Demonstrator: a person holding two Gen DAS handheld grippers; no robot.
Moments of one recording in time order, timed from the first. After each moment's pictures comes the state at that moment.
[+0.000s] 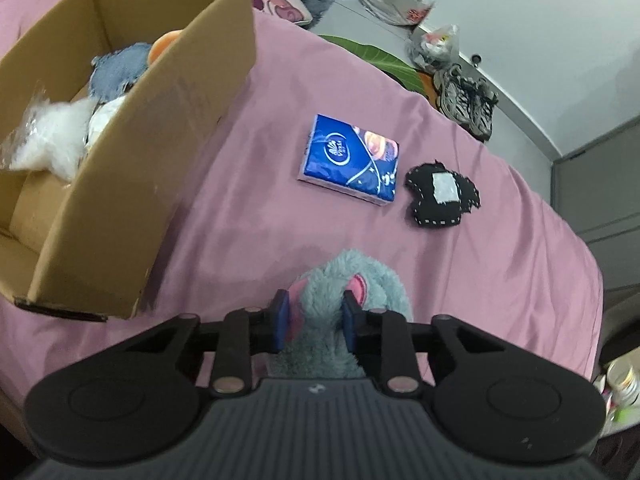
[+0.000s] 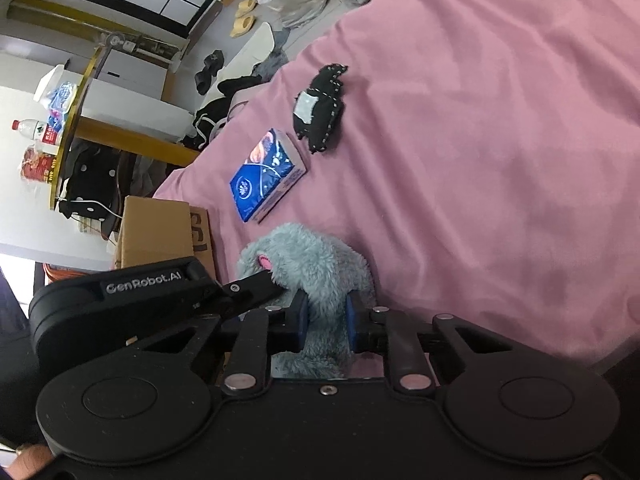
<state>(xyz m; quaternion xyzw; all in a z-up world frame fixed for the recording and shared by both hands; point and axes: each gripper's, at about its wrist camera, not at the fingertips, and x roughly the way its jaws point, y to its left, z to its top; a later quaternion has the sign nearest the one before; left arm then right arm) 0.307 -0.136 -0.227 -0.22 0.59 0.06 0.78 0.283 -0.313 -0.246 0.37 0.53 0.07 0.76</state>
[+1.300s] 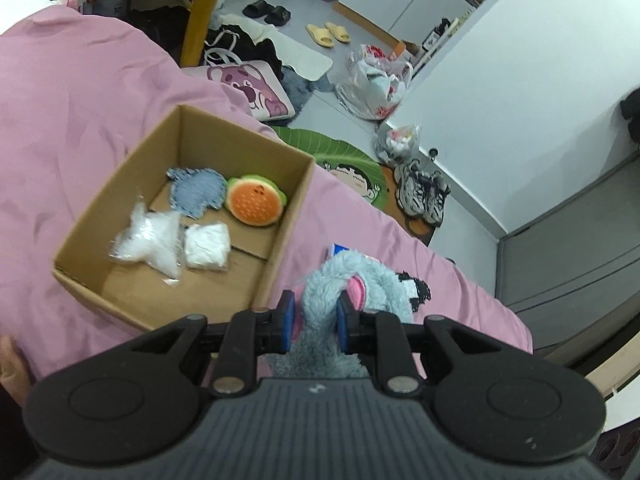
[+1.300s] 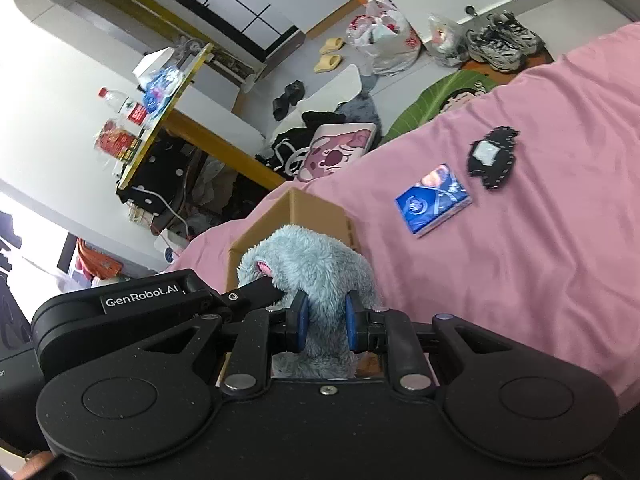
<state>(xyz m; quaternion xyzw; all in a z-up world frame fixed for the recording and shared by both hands) 0.261 -0.036 -0.122 -0.27 0.47 0.03 0.84 0.265 -0.217 -0.148 0.32 0.44 0.13 0.83</state>
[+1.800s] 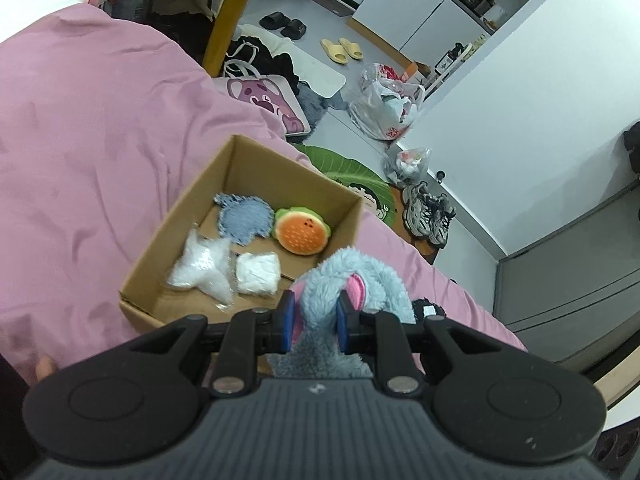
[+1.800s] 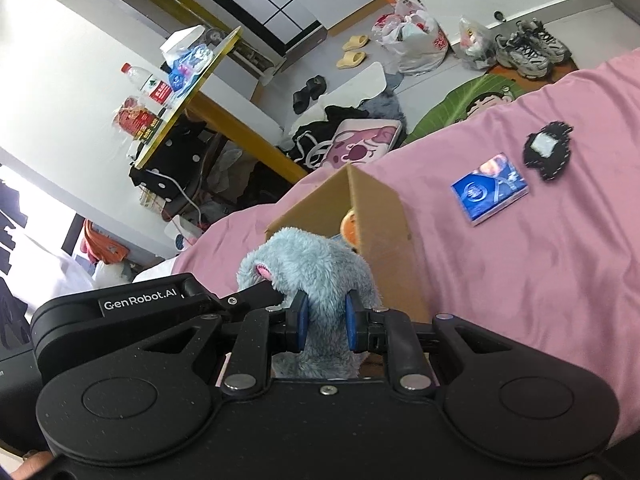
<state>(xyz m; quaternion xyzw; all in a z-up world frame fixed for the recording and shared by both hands) 0.249 0.026 -0.113 -0.29 0.46 0.04 0.84 0.264 -0.161 -0.138 0.31 0.43 0.15 0.83</state>
